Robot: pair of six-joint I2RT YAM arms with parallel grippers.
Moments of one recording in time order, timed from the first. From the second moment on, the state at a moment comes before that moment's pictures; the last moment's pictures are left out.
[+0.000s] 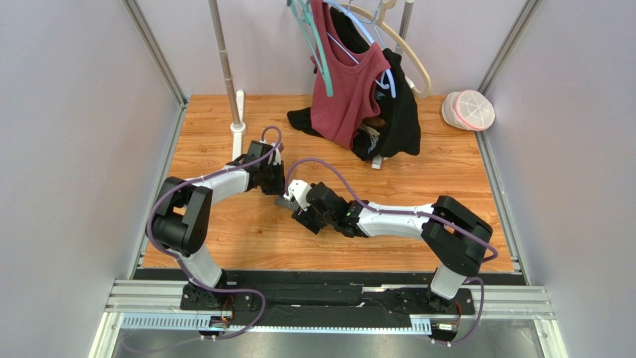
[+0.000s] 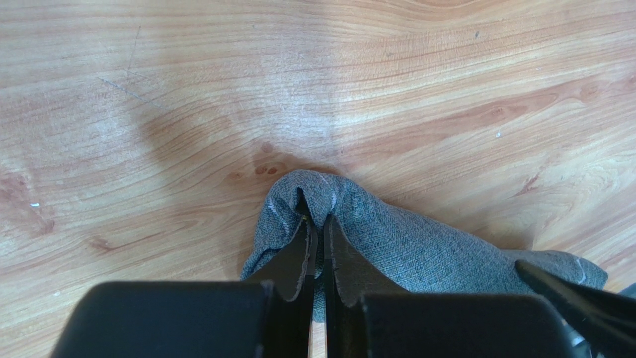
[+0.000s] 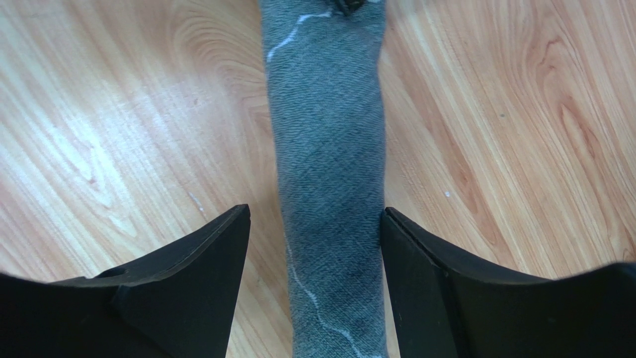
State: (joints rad) left arm -0.34 1.69 0.93 -0.21 0.26 -0.37; right arm 1.02 1.70 0.95 0.02 0.16 -0.14
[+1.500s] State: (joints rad) left arm -0.25 1.29 0.96 -0.29 0.09 -0.44; right arm 0.77 1.94 1.19 -0.07 -0.17 0.13
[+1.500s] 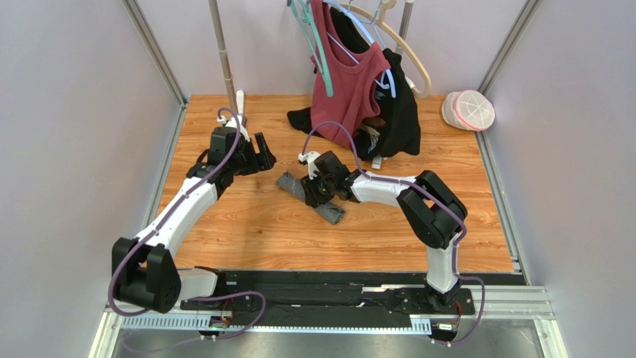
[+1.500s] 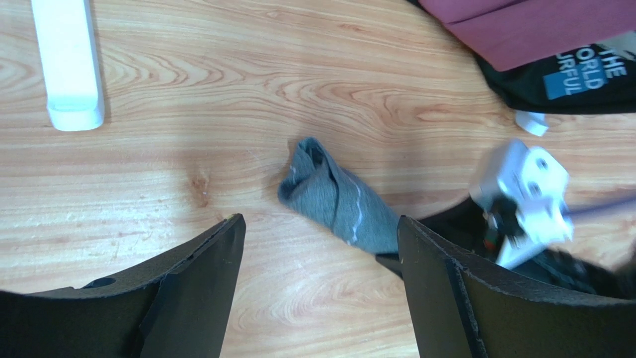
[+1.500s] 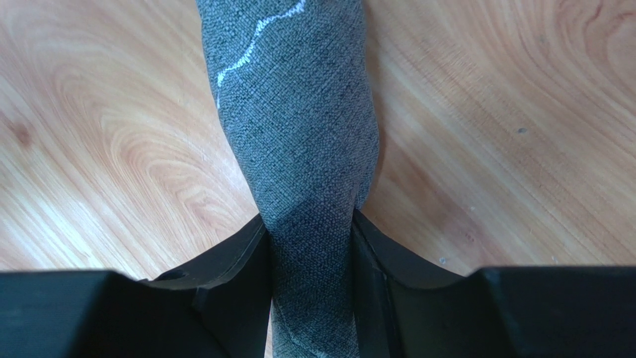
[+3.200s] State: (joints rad) left arm -0.23 0.45 0.93 -0.61 -0.06 -0.18; right arm 0.53 0.83 0.69 -0.15 0.20 0.29
